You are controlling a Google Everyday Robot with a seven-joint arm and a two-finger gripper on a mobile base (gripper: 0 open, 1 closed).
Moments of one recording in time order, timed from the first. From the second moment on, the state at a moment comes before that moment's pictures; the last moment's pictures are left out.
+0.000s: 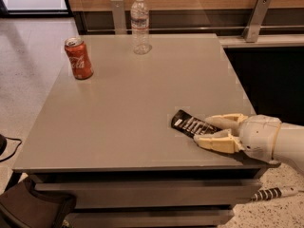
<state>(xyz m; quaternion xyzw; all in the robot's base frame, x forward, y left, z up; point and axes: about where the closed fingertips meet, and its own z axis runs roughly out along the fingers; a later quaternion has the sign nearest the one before) 0.468 -0.161 0.811 -0.38 0.73 0.21 0.52</state>
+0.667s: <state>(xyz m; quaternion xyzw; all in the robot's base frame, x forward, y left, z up) 0.468 -0.161 0.811 -0.38 0.73 0.21 0.52</state>
